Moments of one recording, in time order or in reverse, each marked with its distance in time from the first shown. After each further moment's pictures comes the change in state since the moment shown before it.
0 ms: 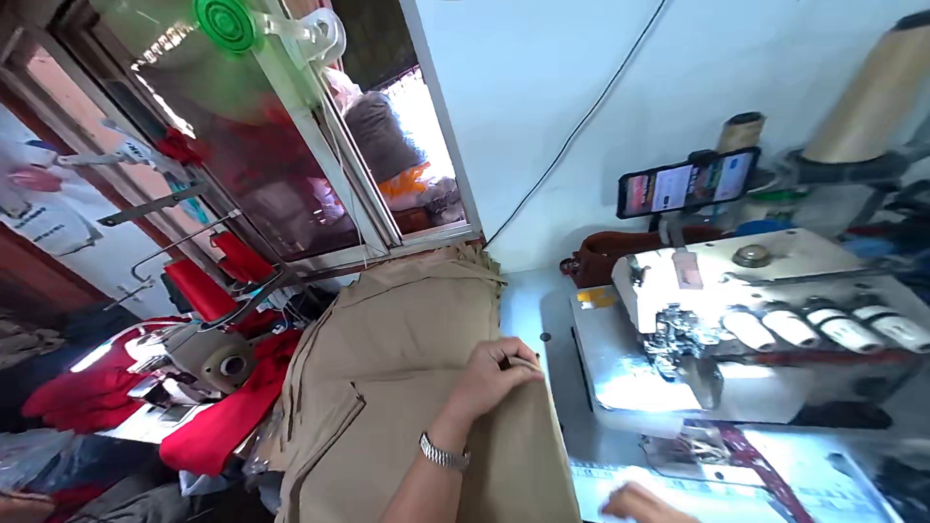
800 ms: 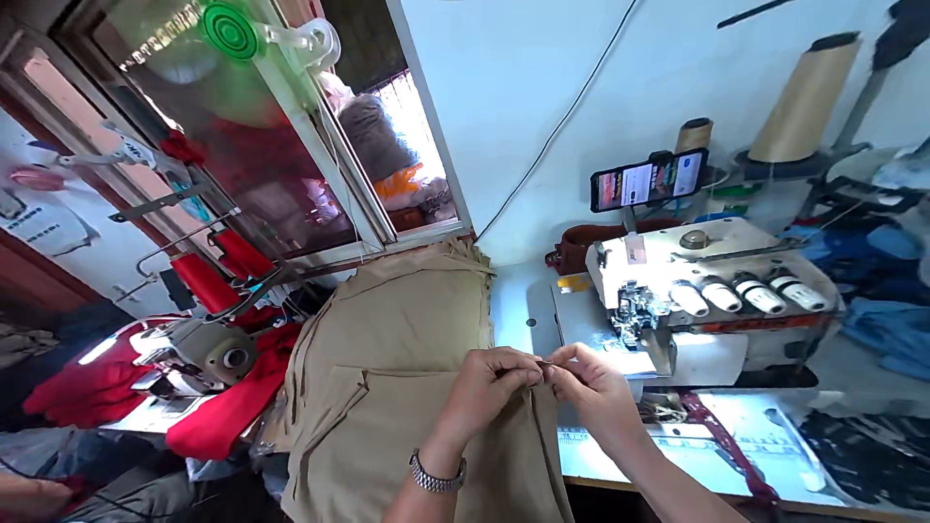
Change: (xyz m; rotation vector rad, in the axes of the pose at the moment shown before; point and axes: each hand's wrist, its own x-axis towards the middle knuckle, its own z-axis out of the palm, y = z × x) left_hand -0.045 0.056 0.029 0.148 0.040 -0.058; right_hand 0.093 -0.035 -0.005 0.459 0.709 0.075
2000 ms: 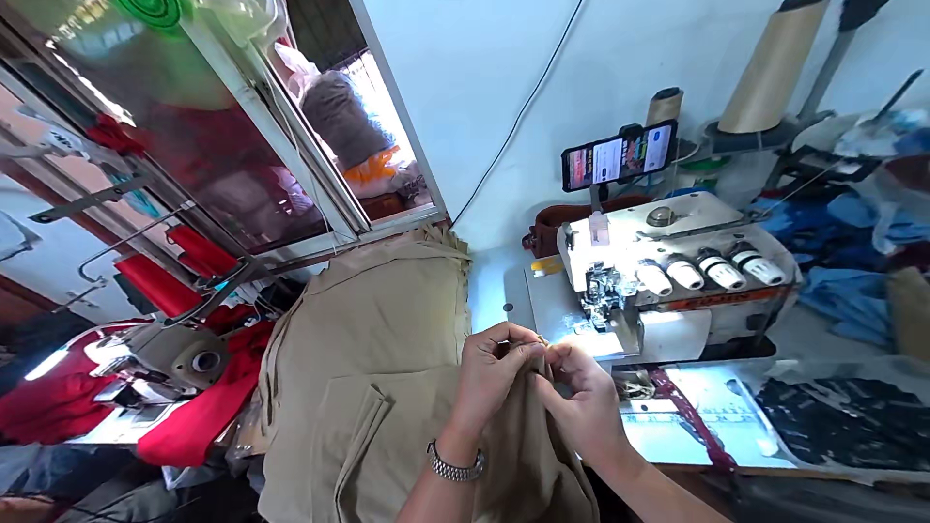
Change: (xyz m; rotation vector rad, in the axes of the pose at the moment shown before) left_hand 0.023 -0.003 0.055 -0.315 0.230 0.057; right_hand -0.018 0.031 -0.008 -0.100 0.169 -0.281
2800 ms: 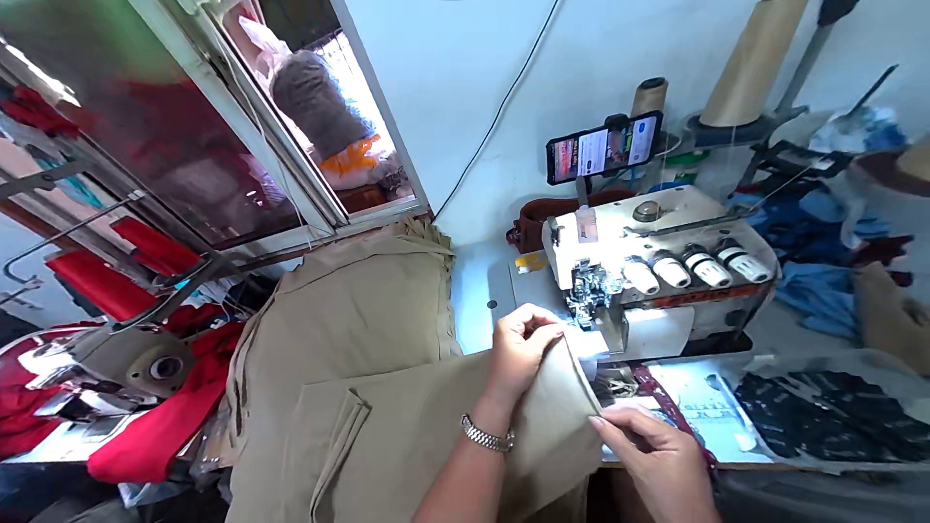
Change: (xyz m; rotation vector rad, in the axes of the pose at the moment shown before) left_hand 0.030 -0.043 0.051 -0.016 -0.053 0.011; right_hand -0.050 0.007 -0.073 -0.124 0.133 0.144
